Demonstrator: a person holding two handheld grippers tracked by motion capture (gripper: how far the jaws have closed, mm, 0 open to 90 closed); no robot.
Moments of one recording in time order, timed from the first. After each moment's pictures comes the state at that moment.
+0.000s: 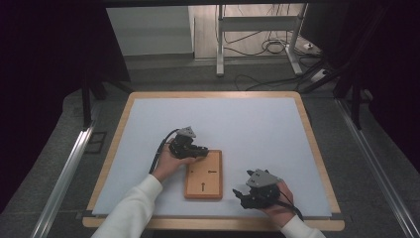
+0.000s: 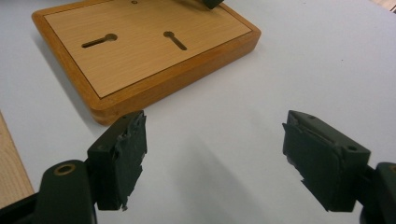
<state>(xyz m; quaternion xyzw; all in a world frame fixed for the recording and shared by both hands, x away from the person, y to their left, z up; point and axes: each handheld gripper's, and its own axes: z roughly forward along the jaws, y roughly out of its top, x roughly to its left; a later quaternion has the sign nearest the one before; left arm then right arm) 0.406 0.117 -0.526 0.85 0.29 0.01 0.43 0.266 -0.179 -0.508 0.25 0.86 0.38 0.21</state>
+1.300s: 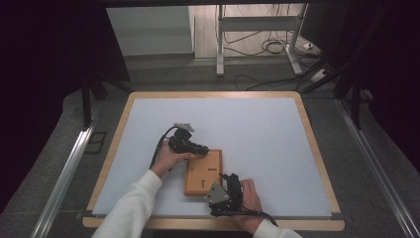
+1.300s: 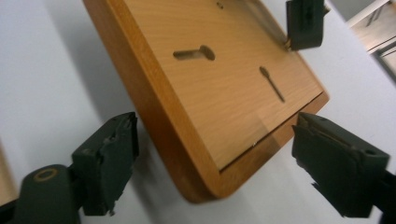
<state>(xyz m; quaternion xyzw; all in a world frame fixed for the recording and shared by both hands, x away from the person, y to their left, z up) 0.424 0.124 -0.527 0.84 0.30 -0.07 0.44 0.244 -0.081 -0.529 0.13 0.89 0.29 0.33</state>
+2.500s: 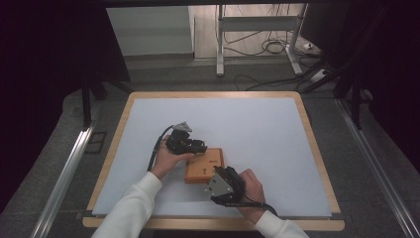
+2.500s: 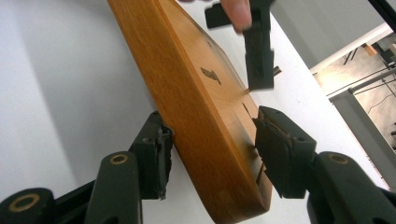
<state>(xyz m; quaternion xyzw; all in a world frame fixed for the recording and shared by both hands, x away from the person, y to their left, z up) 0.409 0.135 -0.513 0.83 0.34 0.03 0.45 0.256 -0.085 -0.491 0.09 0.88 0.32 0.35</state>
